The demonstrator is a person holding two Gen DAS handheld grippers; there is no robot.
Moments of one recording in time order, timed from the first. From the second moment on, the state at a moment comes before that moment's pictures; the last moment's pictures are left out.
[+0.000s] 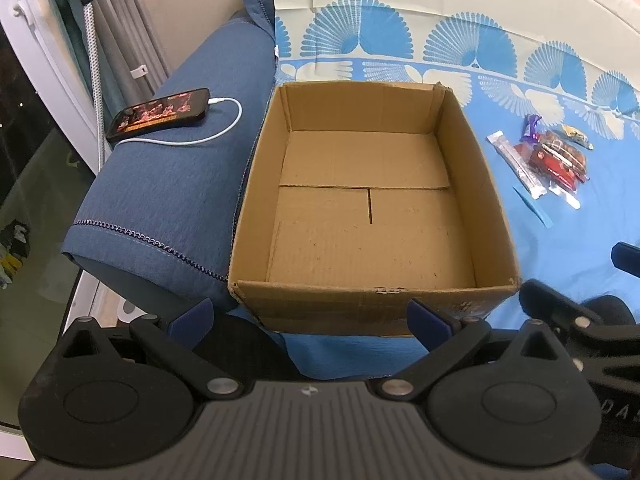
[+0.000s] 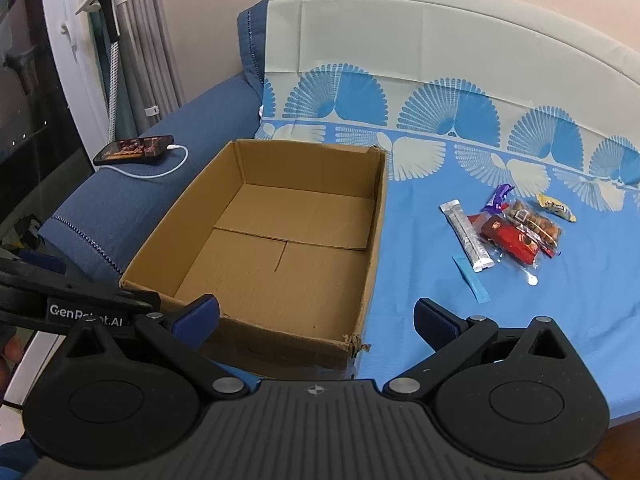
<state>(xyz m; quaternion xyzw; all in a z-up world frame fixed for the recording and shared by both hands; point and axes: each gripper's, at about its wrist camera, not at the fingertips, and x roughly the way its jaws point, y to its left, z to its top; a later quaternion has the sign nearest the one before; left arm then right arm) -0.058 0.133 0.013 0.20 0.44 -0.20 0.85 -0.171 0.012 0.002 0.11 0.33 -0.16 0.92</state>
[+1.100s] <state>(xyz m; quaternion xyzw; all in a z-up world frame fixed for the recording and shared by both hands) -0.027 -0.058 0.009 0.26 0.46 -0.23 0.82 -0.198 -0.261 -0.080 0.24 0.30 -0.33 0.86</state>
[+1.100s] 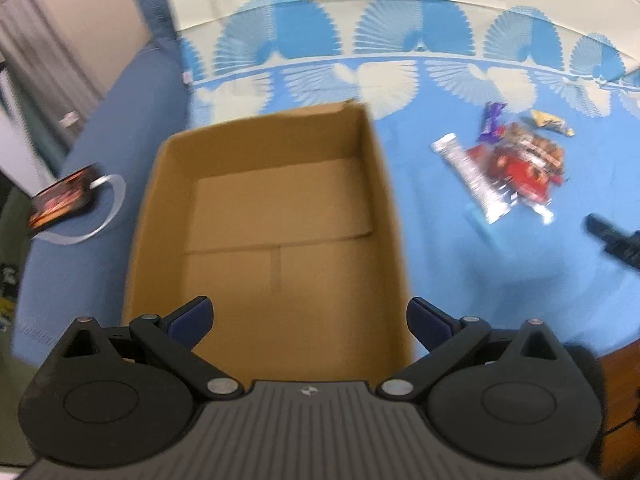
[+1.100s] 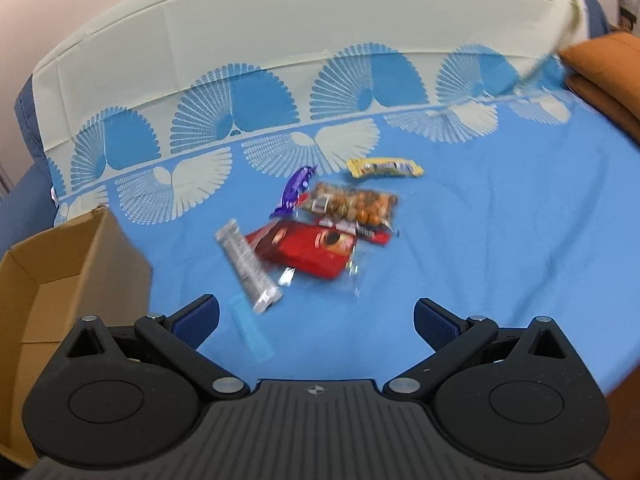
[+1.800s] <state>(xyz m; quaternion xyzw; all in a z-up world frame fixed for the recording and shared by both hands) 0.089 -0.338 -0.145 0.26 0.53 -0.24 0.77 -0.053 -0.378 -0.208 0.14 0.38 -0.22 0.88</state>
